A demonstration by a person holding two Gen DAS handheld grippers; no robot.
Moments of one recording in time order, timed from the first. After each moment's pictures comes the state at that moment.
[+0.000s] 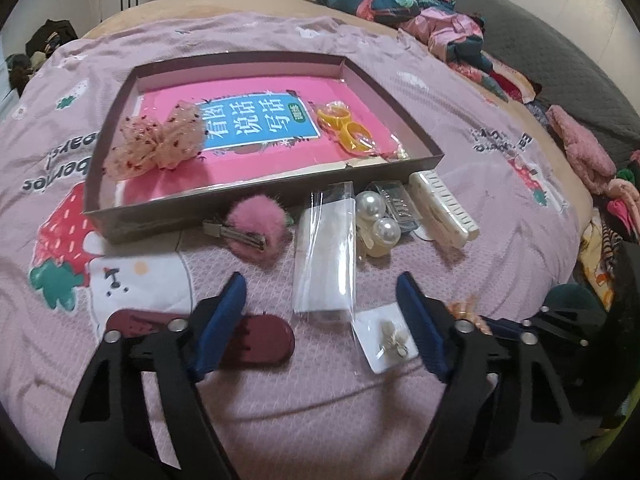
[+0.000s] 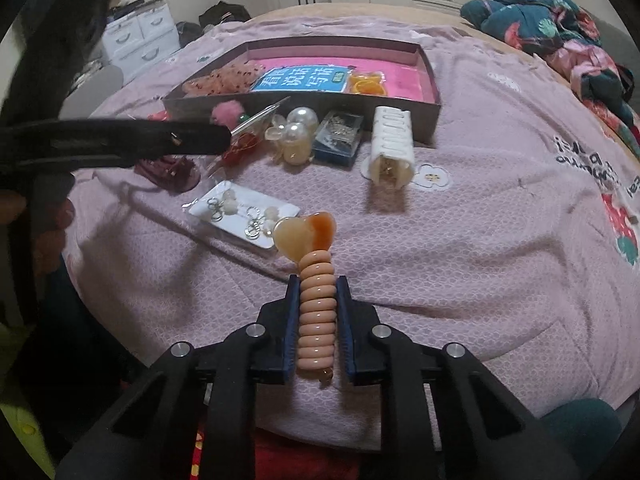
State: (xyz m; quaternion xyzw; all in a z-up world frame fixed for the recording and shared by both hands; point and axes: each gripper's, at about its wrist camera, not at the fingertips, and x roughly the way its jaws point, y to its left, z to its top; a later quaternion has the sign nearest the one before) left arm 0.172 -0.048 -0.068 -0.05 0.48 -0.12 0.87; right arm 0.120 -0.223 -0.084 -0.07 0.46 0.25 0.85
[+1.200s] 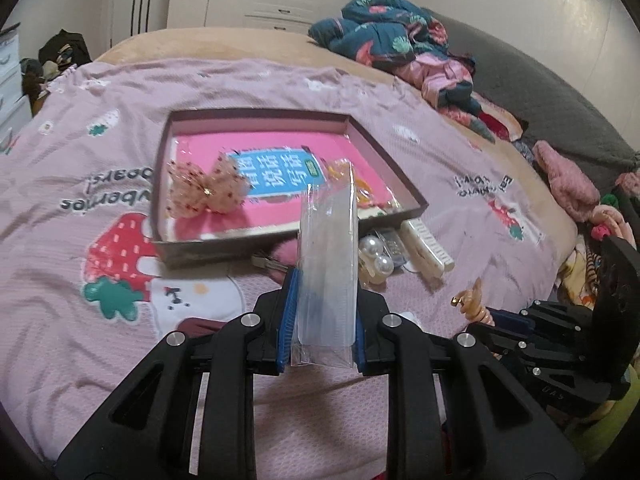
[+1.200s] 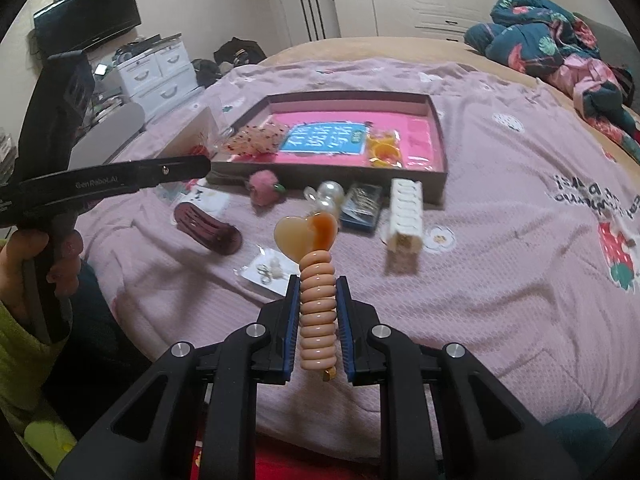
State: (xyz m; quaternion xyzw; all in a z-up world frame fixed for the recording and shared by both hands) left arm 0.137 -0.004 -0.013 -0.08 0.40 -0.12 0.90; right arm 0.115 -0.214 -0.032 -0.03 0.41 0.29 0.87
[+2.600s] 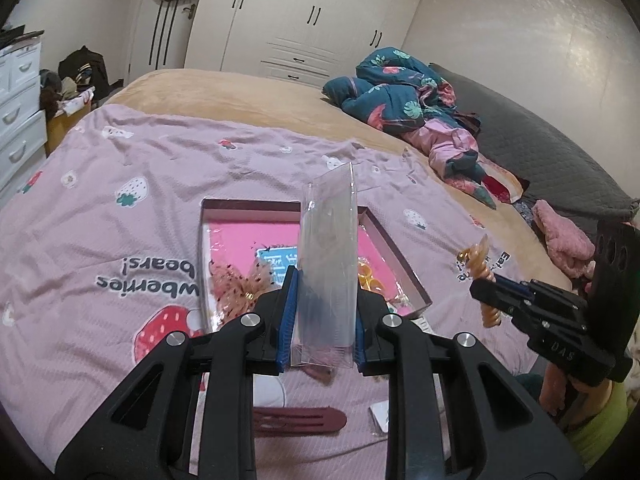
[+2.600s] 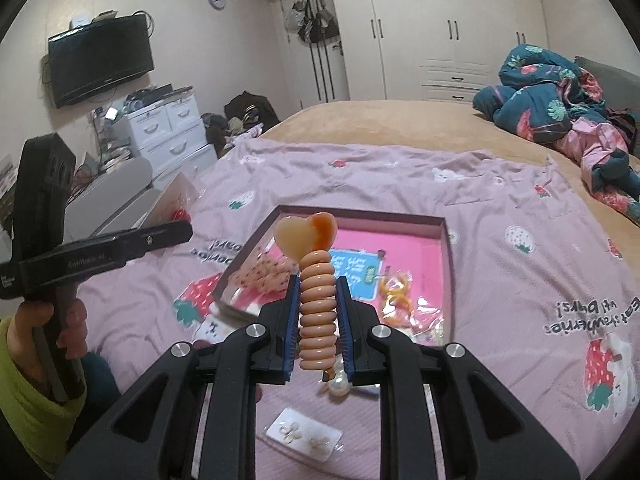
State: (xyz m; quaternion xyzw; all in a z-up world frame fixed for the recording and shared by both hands) left arm 0.169 0.040 0.055 -0.12 0.33 -0.11 0.93; right arm 0.193 -0.186 0.064 -0.01 0.31 0.28 0.91
